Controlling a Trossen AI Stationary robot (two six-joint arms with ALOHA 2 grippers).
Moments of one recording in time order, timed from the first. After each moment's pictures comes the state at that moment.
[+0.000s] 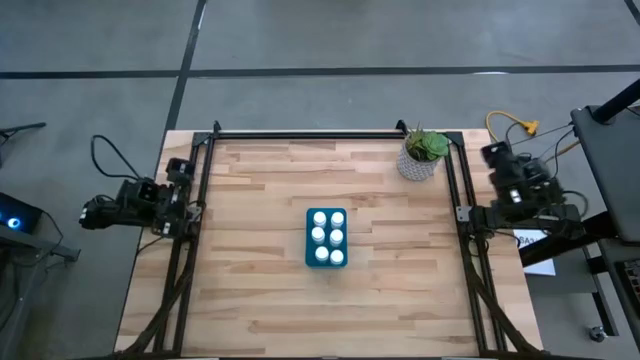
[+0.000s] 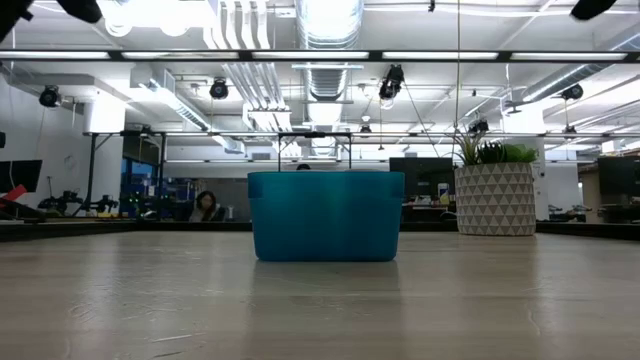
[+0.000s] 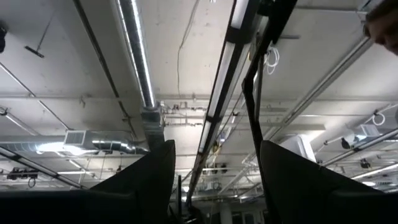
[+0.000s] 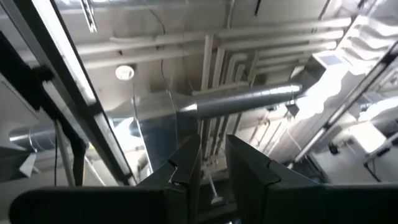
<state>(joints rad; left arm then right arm) -0.09 0.04 0.11 0.78 0.05 0.03 -0.02 0.00 0.22 0.83 0.24 0.17</state>
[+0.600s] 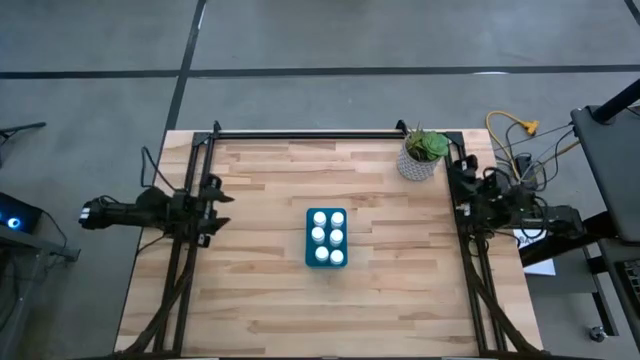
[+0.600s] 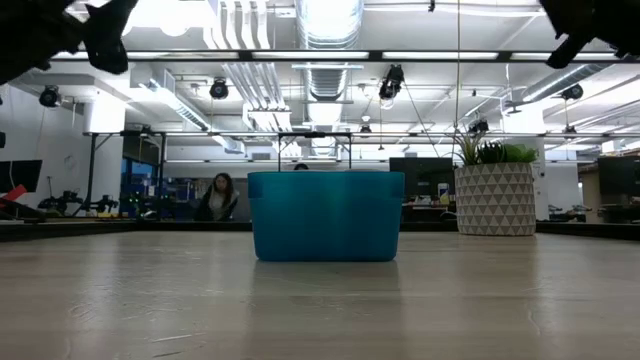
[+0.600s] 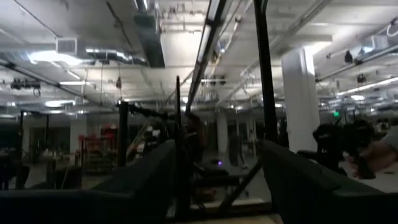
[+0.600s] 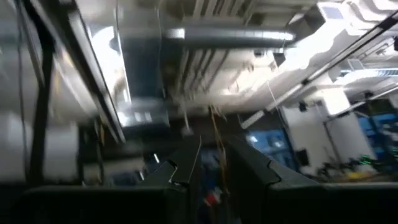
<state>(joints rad) -0.09 0.04 0.01 0.48 0.03 0.03 -0.02 0.01 0.01 0.75 0.24 0.06</state>
